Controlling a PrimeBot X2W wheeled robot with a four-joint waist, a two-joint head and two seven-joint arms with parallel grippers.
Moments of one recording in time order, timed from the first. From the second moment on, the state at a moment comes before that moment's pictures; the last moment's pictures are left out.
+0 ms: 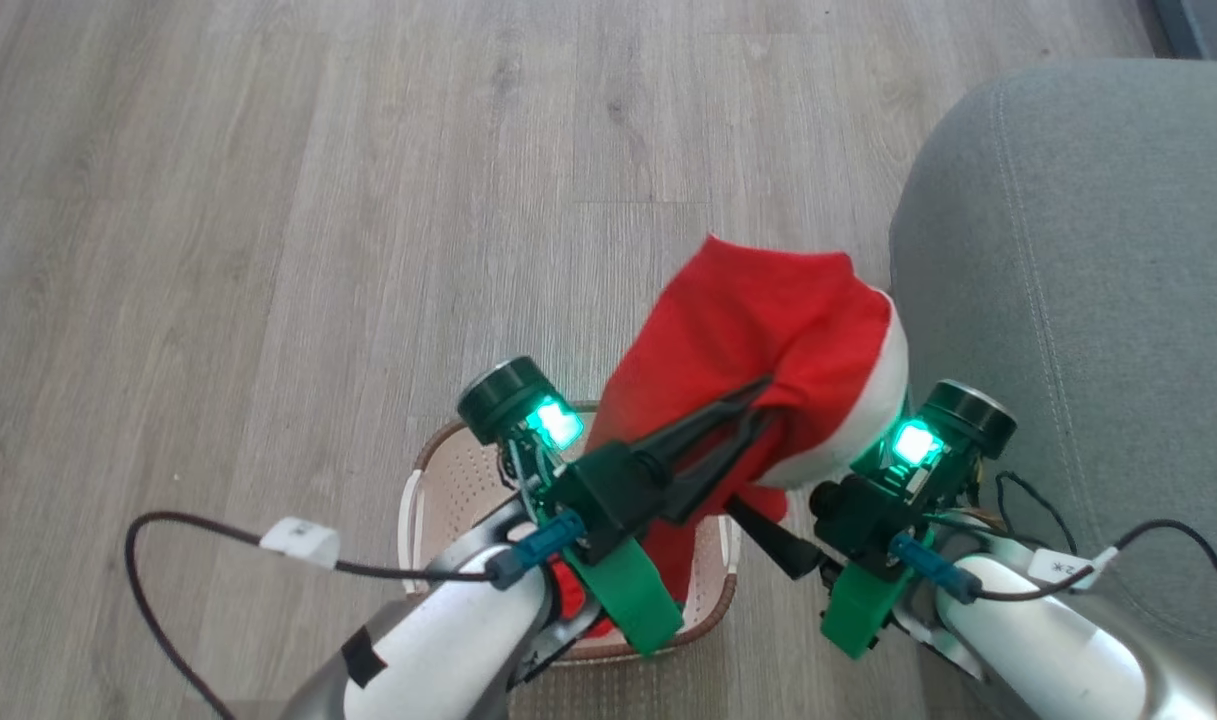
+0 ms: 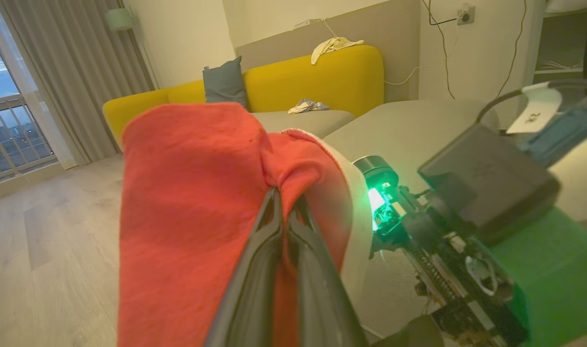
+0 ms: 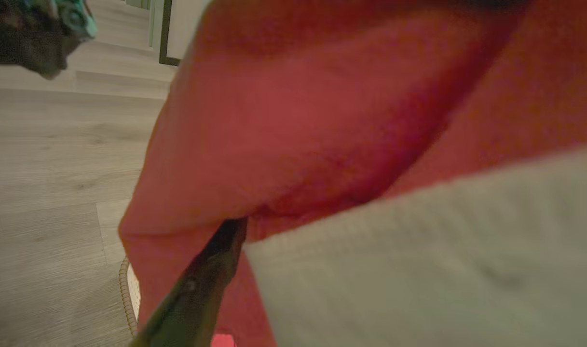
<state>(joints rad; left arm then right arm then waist) -0.44 0.11 -0.77 0.11 -0.20 -0.13 -0.25 -0.41 -0.42 0.77 0.22 0.08 0.13 -0.26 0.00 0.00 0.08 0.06</state>
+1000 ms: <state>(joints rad) -0.45 0.11 -0.70 0.18 -0.21 -0.12 -0.26 -0.35 -0.30 0.57 0.27 0.34 0.13 -0.26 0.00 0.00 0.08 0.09</state>
